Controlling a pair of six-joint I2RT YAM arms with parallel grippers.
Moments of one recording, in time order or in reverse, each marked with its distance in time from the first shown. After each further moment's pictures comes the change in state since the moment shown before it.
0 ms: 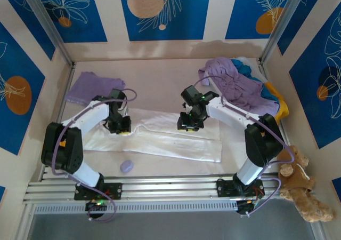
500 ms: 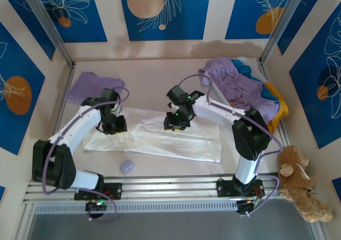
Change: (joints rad) left arm 0.059 -0.121 0.024 -0.084 -0.017 -0.006; right arm 0.104 0.146 0.140 0.064 -0.061 0.027
